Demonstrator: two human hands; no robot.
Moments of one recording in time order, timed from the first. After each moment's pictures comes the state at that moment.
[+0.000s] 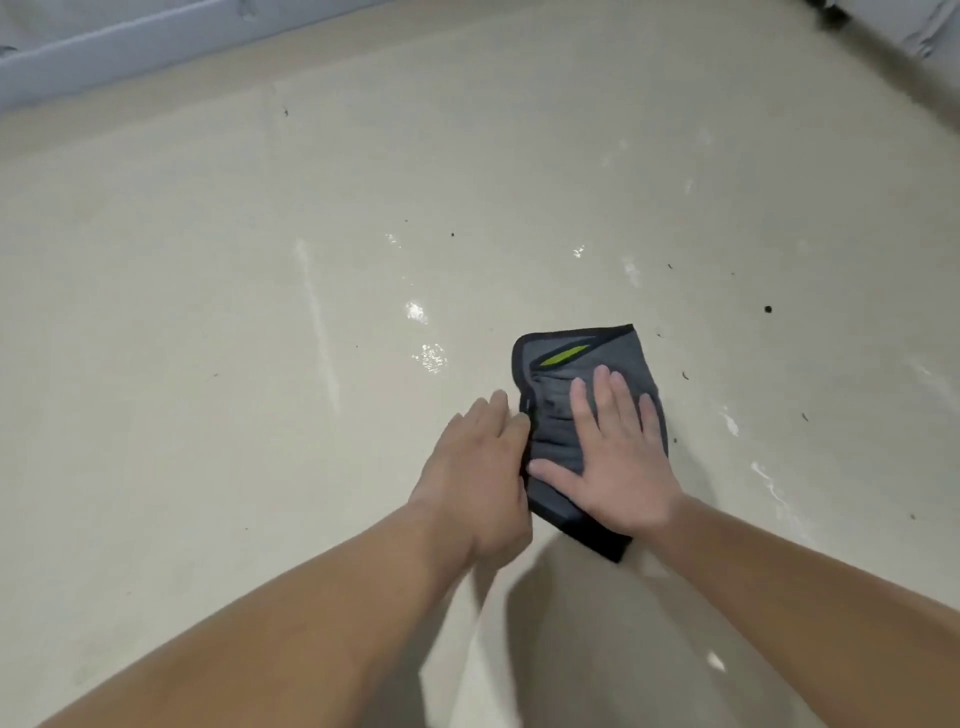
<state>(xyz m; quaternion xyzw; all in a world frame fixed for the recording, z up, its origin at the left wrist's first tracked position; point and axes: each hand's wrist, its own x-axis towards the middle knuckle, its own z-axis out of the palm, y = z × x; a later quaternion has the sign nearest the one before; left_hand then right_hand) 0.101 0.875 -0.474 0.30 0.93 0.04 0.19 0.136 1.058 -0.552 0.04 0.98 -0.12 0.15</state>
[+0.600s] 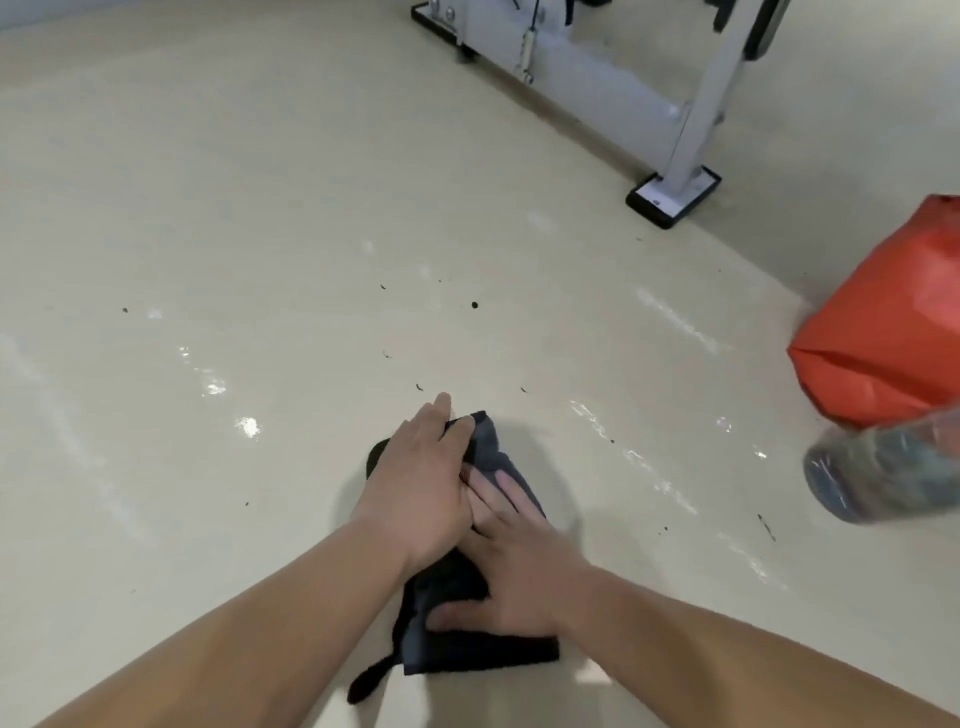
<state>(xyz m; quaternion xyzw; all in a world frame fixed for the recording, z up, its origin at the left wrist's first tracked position) 0.130 1.044 -0.485 0.43 0.86 0.16 0.25 0.265 1.140 -0.541 0.01 0.97 -0.17 0.18</state>
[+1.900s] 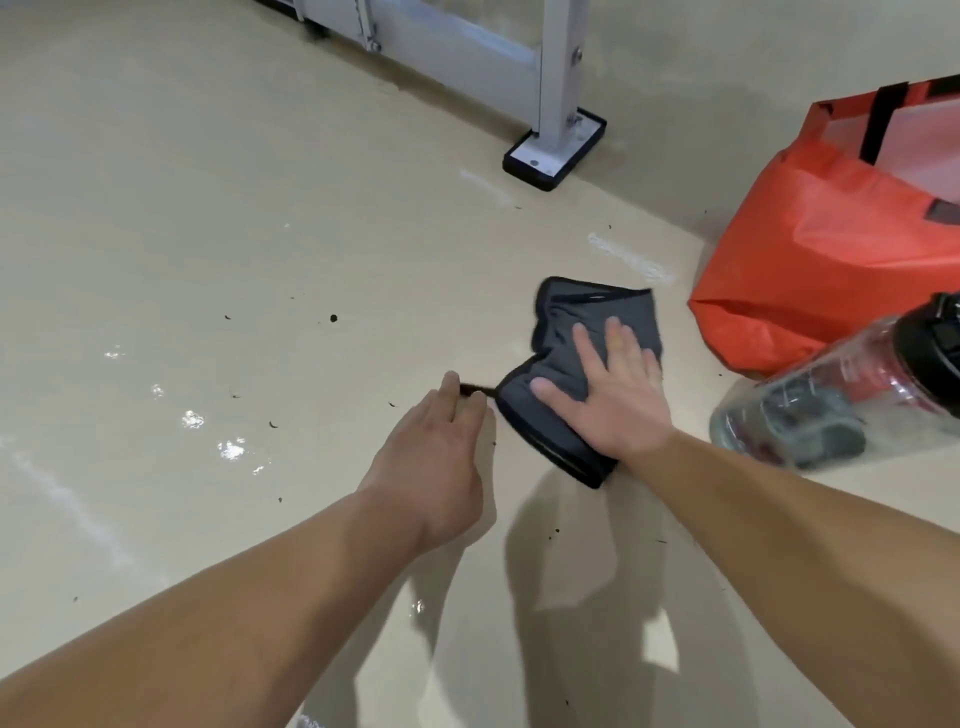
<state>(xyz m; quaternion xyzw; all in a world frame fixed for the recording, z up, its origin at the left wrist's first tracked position) 0.192 1.196 -0.468 0.53 0.81 0.04 0.25 0.328 1.398 -0.546 0.43 0.89 -0.13 0.10</state>
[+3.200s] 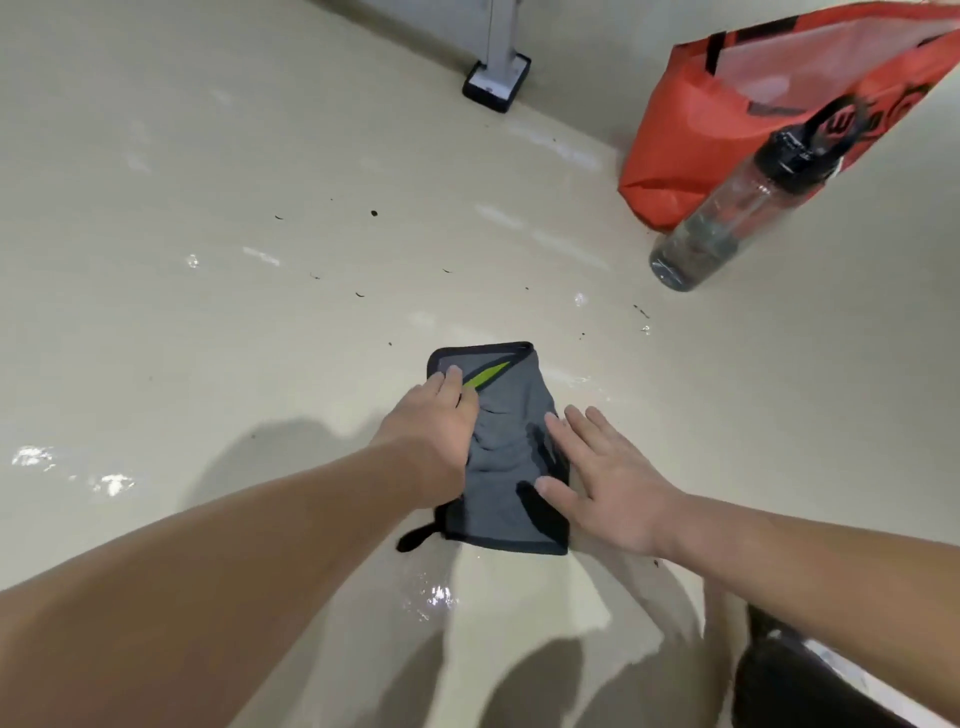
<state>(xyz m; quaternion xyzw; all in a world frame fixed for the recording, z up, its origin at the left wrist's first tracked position) 0.154 0.971 -0.481 0.69 0.68 -0.04 0.24 0.378 1.019 -0.447 0.46 0.83 -0.20 0.25</state>
